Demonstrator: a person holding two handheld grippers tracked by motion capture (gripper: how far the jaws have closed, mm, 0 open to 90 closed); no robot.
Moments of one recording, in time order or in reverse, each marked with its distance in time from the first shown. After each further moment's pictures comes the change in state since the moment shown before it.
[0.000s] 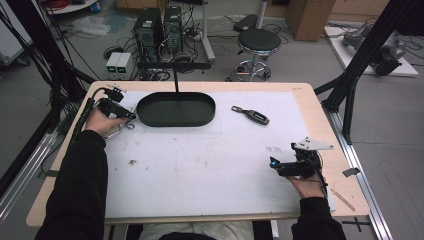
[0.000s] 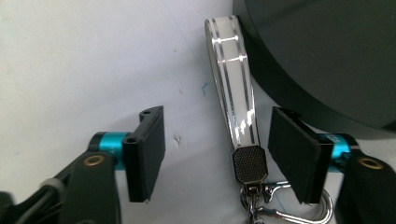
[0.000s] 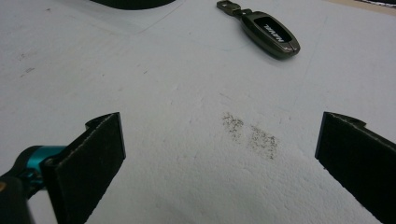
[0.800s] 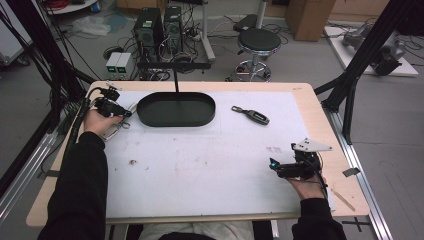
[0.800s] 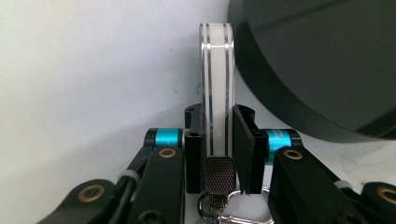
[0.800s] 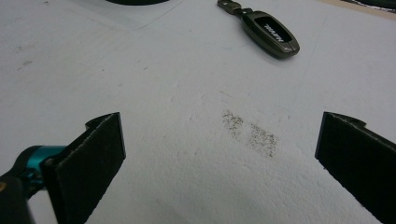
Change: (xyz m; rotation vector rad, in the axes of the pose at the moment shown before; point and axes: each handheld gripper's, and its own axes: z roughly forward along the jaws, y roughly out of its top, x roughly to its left) left arm 0.010 -0.002 -0.009 -0.024 -0.090 -0.069; right arm 0.004 -0.001 -0.002 0.004 -0.013 -0.026
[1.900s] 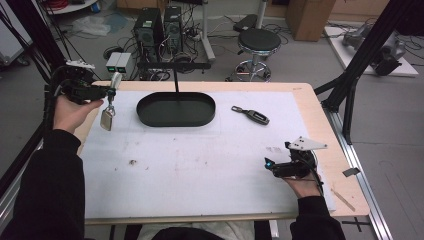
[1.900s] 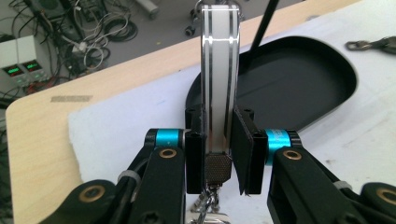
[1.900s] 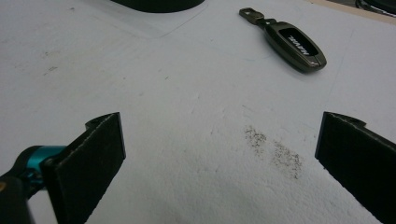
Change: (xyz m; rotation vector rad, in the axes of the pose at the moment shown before) left arm -0.051 0.011 -0.147 -0.313 0.020 0.082; right arm 0.007 0.007 0.009 -0.013 0.066 -0.028
